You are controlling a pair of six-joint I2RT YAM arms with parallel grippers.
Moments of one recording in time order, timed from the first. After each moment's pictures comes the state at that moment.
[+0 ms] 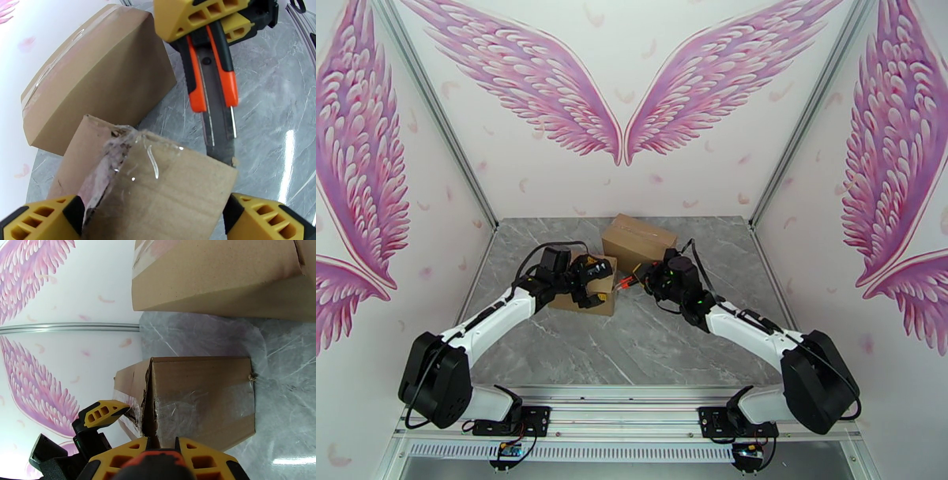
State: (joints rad) left arm -0.43 1.42 1.00 -0.26 0.42 0.77; right arm 0.54 1.40 0.82 0.20 -0.22 1.28
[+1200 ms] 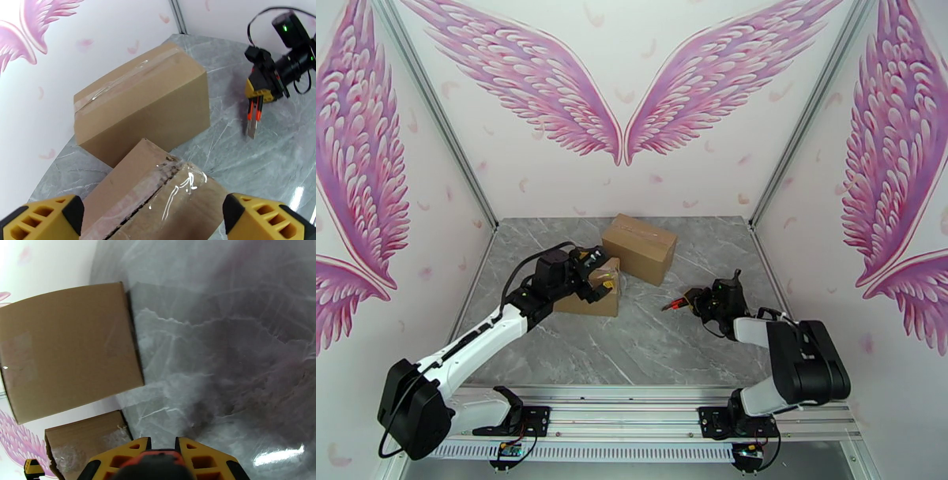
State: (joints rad) left arm -0.55 1.24 0.93 -0.09 0.14 0.38; right arm 0.00 1.59 0.48 0.41 -0.51 1.11
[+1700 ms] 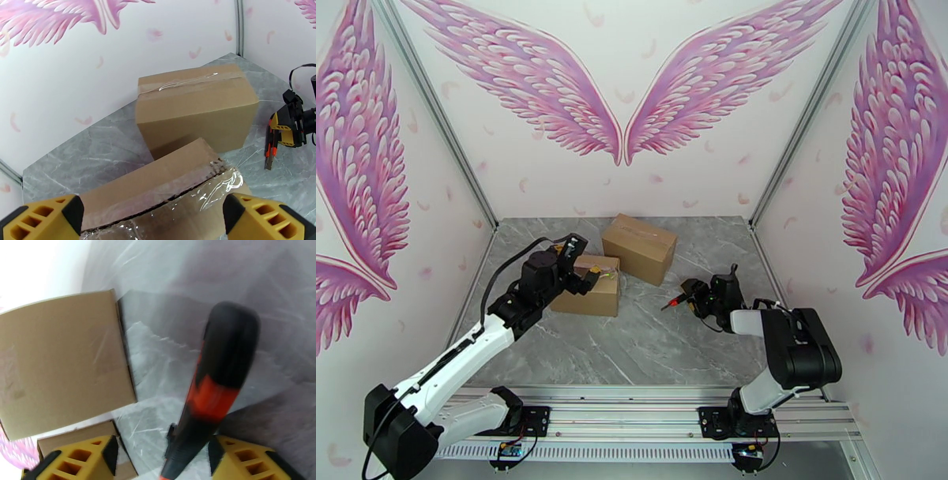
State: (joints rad) left arm -0.55 1.11 0.93 -0.18 -0.16 0.11; right arm 0.01 1.59 0.56 0.34 -0.44 1.04
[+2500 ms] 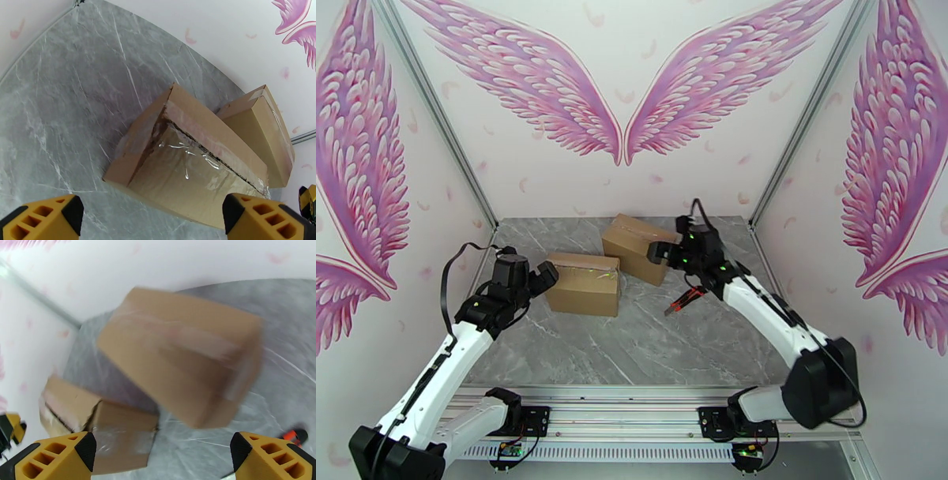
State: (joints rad) left arm -0.27 1.03 0.97 -0.65 -0.12 -0.79; right arm 0.43 1.54 1.32 -0.33 -0.28 0.37
